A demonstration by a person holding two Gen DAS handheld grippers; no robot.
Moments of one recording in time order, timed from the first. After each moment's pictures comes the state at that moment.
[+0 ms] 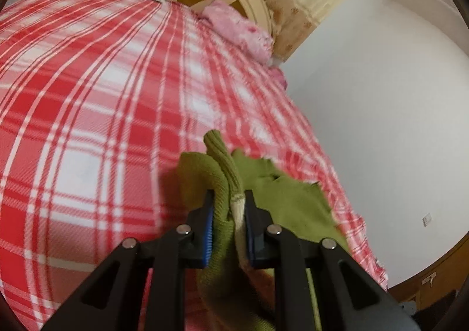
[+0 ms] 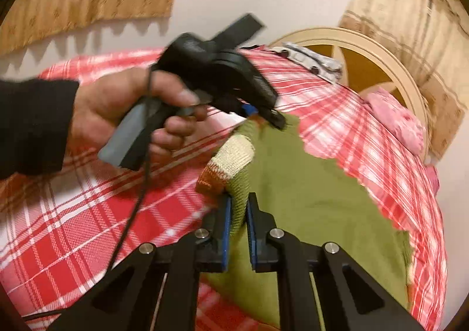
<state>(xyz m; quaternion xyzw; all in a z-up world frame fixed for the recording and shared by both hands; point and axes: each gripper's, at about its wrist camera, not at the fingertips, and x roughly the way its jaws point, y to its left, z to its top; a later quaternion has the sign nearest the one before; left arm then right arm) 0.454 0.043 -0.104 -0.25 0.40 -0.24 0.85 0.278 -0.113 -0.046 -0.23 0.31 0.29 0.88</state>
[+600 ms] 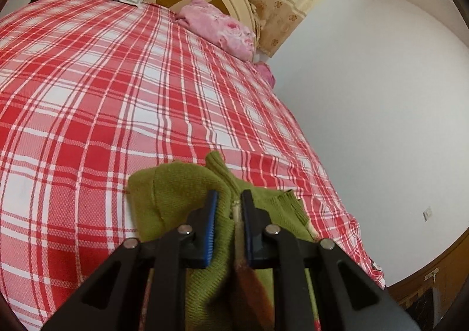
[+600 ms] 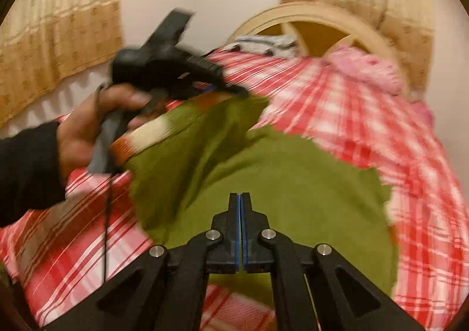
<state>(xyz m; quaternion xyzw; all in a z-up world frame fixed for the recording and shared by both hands) 0.476 -0.034 -0.075 -0.22 0.41 -0.25 0.85 0.298 -0.230 -0.033 -0.09 0.35 0.27 0.89</state>
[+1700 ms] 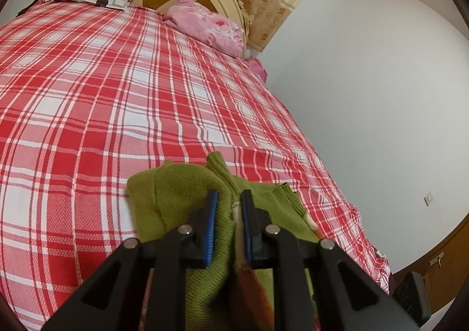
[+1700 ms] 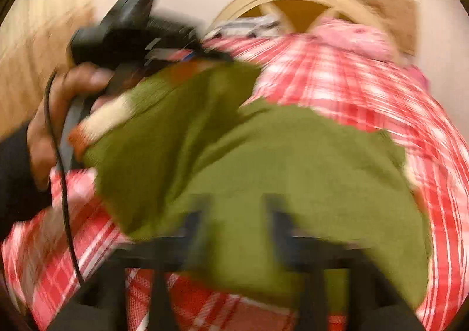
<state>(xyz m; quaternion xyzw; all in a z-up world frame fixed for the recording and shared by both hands) 0.470 -0.045 -0.068 -0.19 0.40 -0.27 0.85 0.315 -0.246 -0.065 -0.01 0.38 0.22 0.90</state>
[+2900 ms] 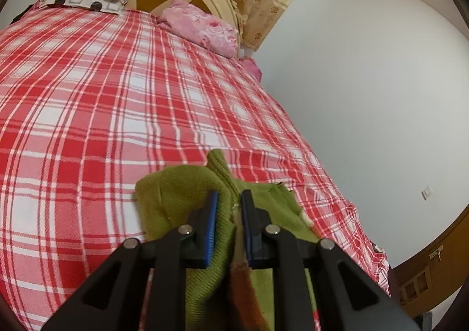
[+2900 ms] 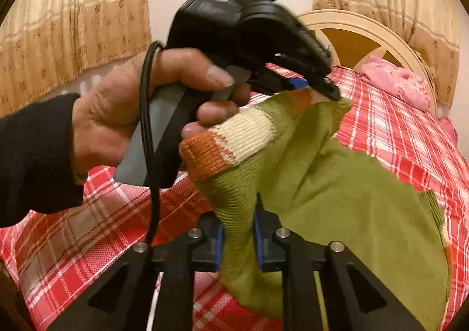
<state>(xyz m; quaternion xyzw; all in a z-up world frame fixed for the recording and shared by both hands) 0.470 -0.044 -0.052 -0.19 0.39 -0.29 0.85 0.293 -0.154 -0.055 -0.09 0.32 0.30 0.89</state>
